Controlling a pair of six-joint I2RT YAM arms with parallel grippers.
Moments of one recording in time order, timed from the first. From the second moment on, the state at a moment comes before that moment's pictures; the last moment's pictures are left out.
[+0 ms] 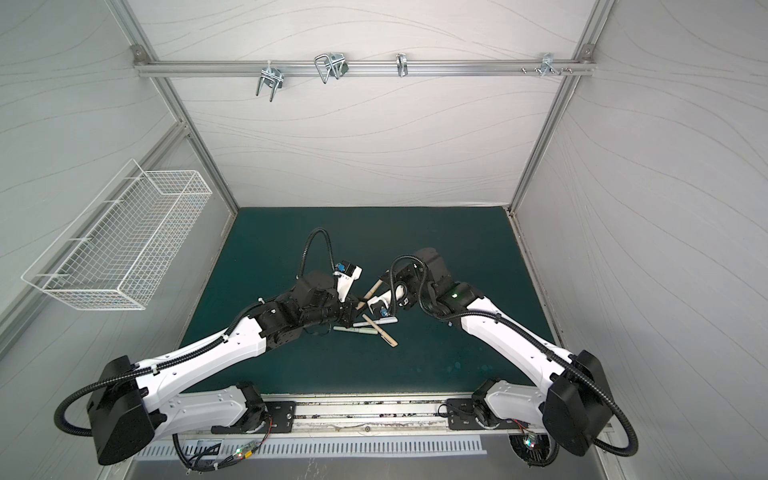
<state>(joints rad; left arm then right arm) -0.81 1.17 0.80 -0.24 0.16 -0.40 0.71 1.20 0.90 -0.24 -0.31 -1.54</state>
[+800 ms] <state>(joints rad) -0.80 1.16 0.81 -0.25 0.11 -0.39 0.72 1.24 0.90 -0.25 -0.25 -1.52</state>
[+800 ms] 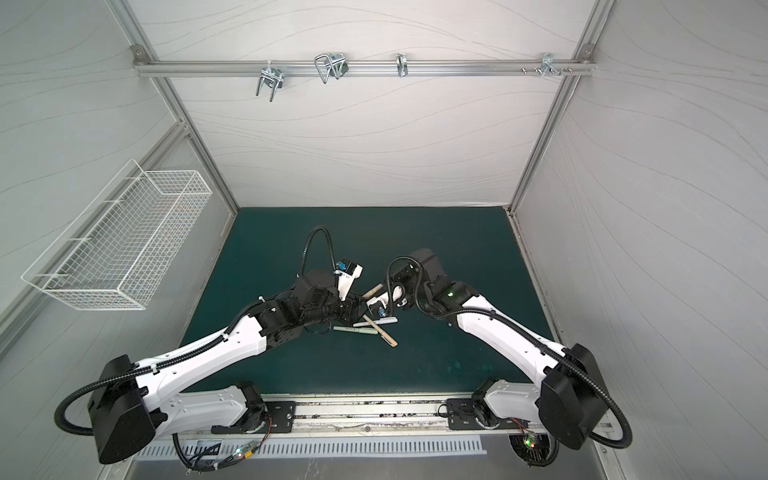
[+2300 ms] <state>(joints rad) -0.77 1.04 0.65 0.02 0.08 -0.49 0.62 1.21 0.68 -0.11 -0.74 0.14</state>
